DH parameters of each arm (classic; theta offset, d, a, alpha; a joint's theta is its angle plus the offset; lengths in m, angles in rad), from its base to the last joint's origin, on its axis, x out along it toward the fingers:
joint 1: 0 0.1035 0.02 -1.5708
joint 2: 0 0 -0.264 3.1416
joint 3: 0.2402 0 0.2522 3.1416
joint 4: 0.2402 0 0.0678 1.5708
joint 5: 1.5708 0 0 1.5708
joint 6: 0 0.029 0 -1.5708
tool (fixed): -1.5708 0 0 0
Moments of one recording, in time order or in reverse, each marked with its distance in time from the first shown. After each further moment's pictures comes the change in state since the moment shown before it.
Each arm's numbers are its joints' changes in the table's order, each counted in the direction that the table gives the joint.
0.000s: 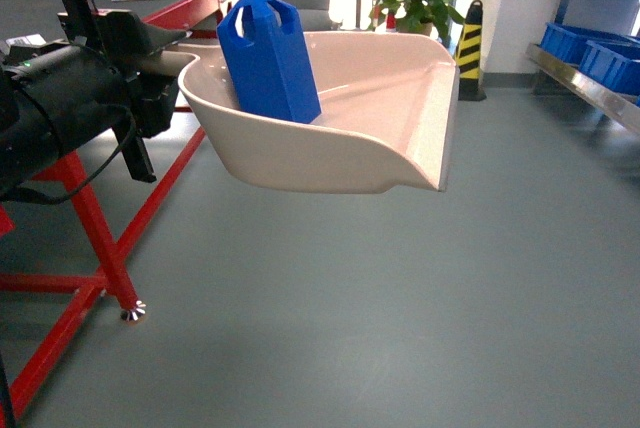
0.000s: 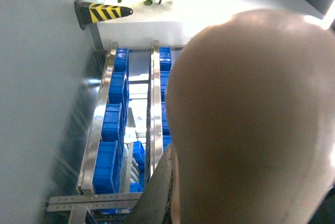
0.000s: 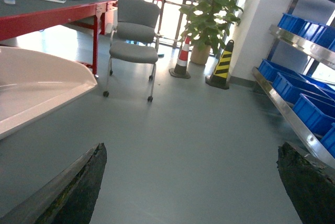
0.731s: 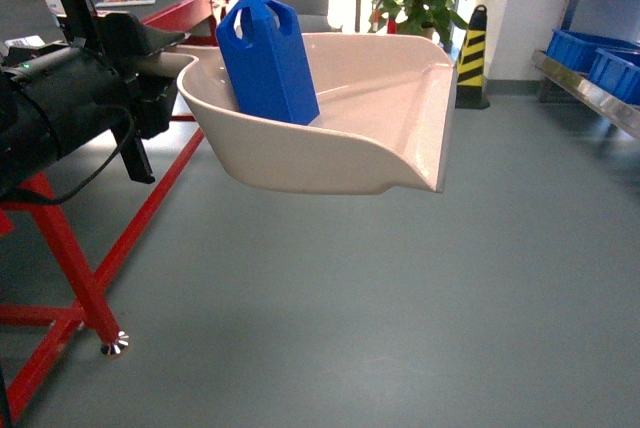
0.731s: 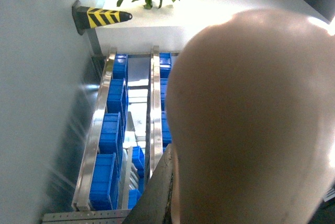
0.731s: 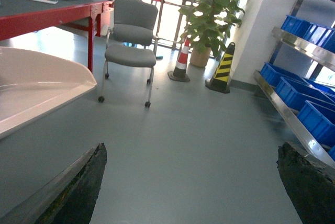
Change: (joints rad) left arm 0.000 0.000 0.000 0.003 0.000 0.000; right arm 0.000 -0.001 0.000 0.001 0.000 0.000
